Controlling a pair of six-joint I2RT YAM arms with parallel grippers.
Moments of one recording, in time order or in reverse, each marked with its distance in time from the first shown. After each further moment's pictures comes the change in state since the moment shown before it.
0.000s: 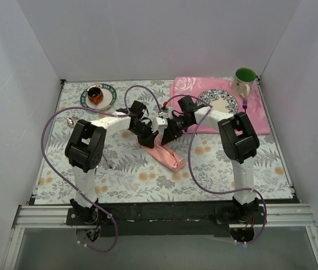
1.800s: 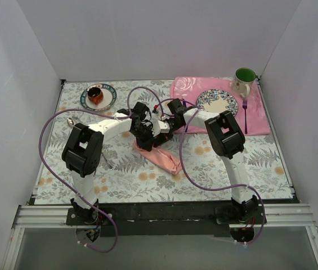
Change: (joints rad) left arm -0.052 -0.068 -0.014 -0.117 -0.136 -0.005; right arm 0.045 0.179 0.153 0.031 -0.108 0.101
